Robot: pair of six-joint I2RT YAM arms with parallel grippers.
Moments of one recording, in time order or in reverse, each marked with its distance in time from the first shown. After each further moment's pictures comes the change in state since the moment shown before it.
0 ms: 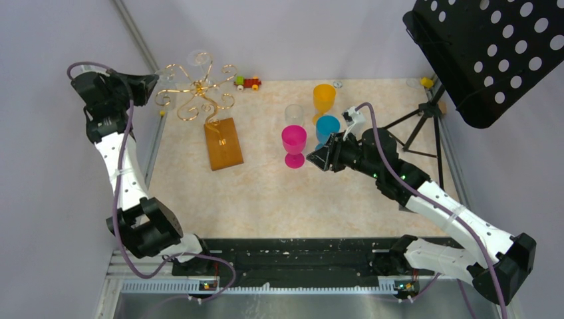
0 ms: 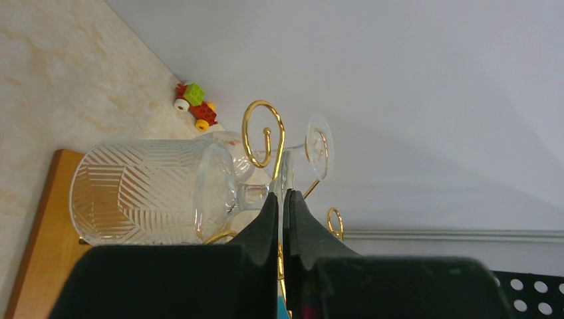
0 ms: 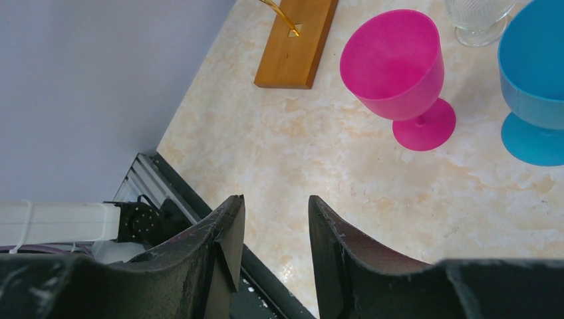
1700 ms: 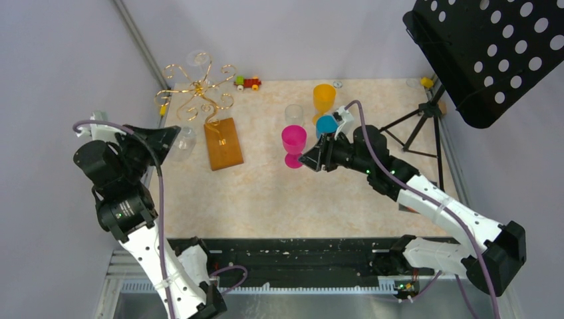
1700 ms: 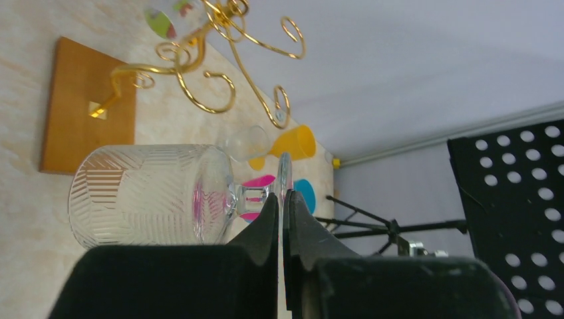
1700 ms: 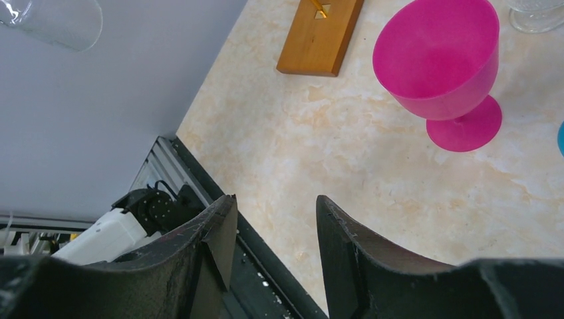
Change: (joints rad) left arm 0.093 -0.672 -0.191 -0.496 0.109 0.221; right arm 0.000 0.077 0.000 0.068 -0.093 0.024
